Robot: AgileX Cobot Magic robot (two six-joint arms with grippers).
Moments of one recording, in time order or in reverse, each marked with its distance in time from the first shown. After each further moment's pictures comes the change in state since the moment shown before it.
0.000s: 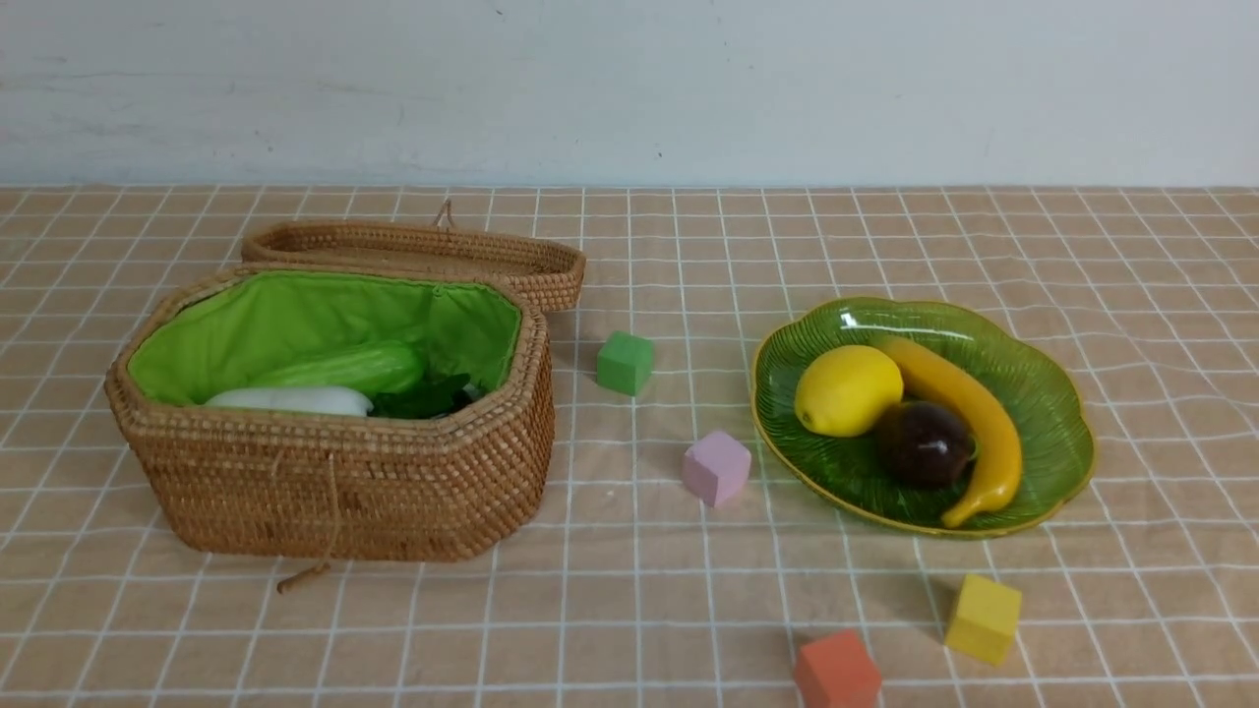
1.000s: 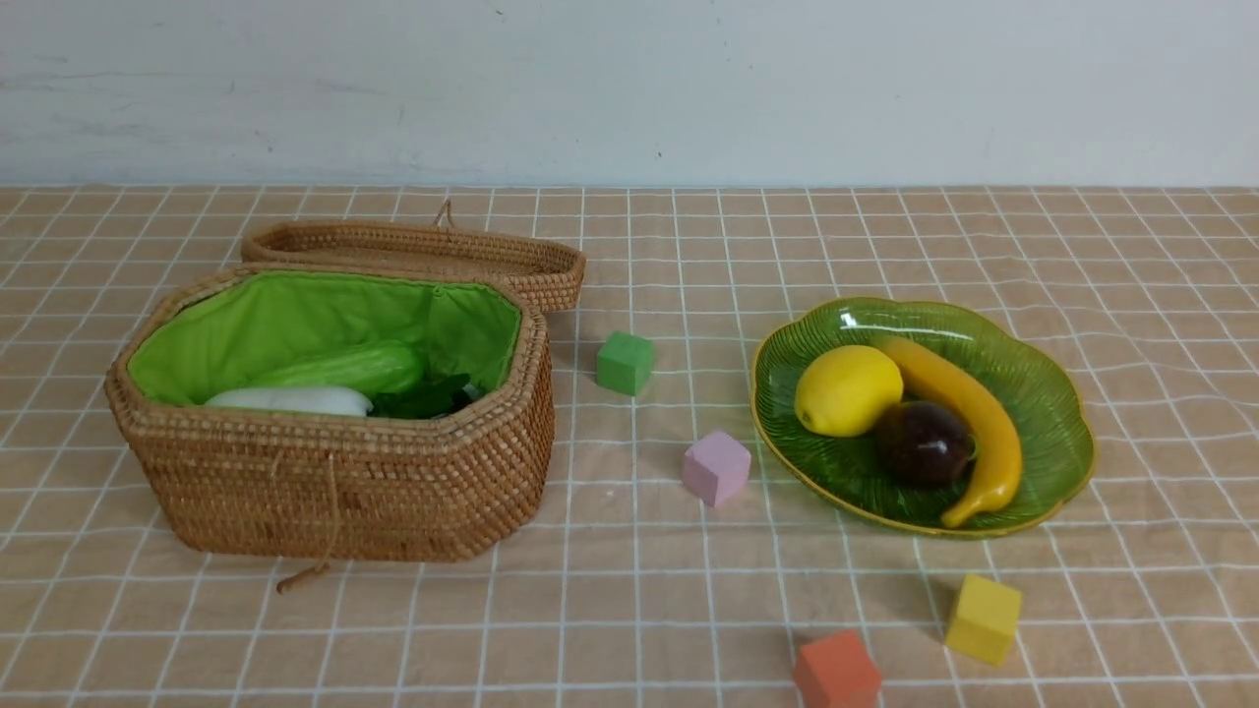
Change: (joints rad) right arm 0.000 0.000 0.000 0.000 0.000 0.000; left arm 0.000 0.000 0.000 0.000 -0.001 -0.002
